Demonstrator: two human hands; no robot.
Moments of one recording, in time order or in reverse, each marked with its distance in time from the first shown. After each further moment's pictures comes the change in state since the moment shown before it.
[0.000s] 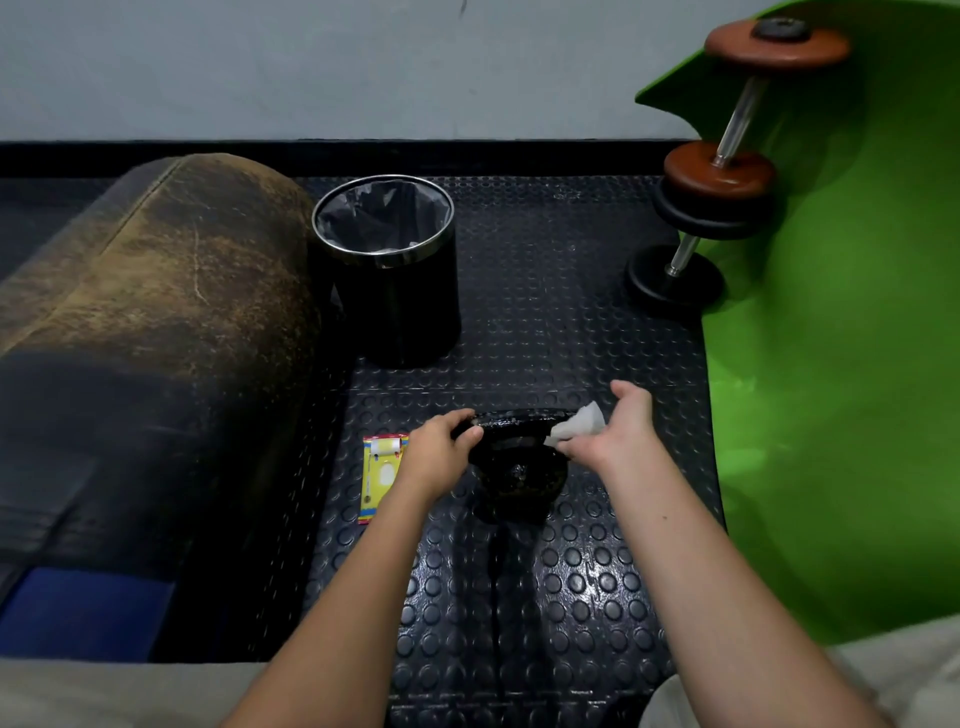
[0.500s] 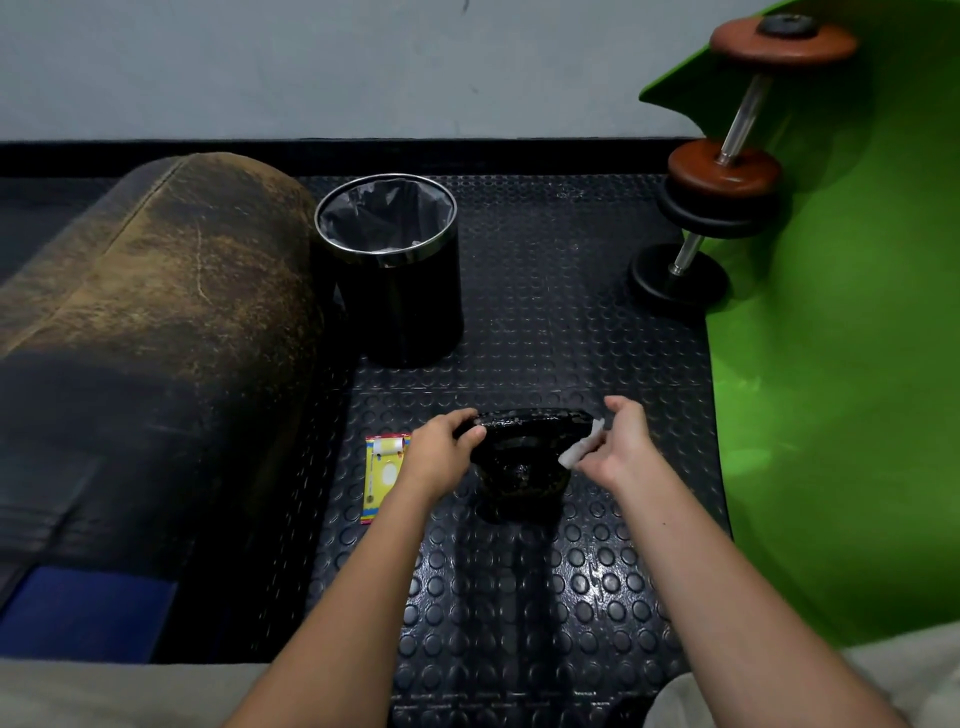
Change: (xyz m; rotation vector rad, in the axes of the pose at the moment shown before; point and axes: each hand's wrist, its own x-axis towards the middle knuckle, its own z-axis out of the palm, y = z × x) left_hand -0.002 0.002 -0.002 -0.006 0.009 0.007; right_hand 0.042 0.003 -0.021 -0.151 -0.014 -0.075
